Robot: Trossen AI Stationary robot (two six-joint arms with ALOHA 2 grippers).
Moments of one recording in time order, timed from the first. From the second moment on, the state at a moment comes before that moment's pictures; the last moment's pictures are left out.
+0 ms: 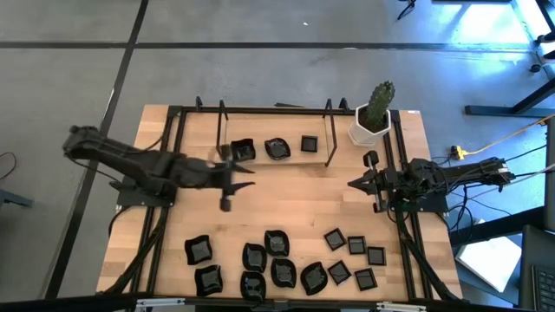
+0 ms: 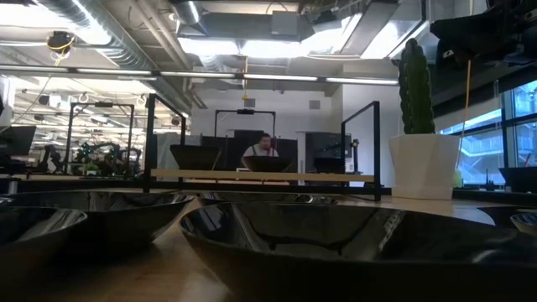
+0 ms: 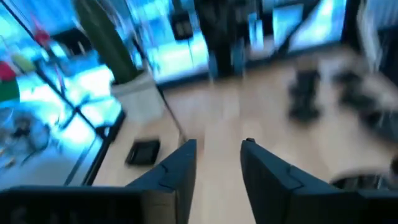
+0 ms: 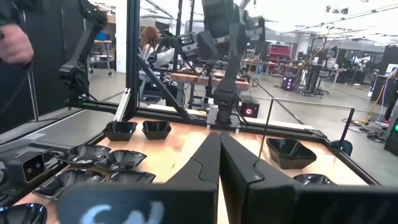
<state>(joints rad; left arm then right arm) -0.26 1.03 0.83 -0.12 -0.42 0.17 0.15 0.27 0.11 0.26 0.03 -0.11</state>
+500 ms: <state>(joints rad) -0.26 0.77 0.12 0.81 -0.55 0.22 0.15 0.27 0.11 0.26 0.12 -0.16</state>
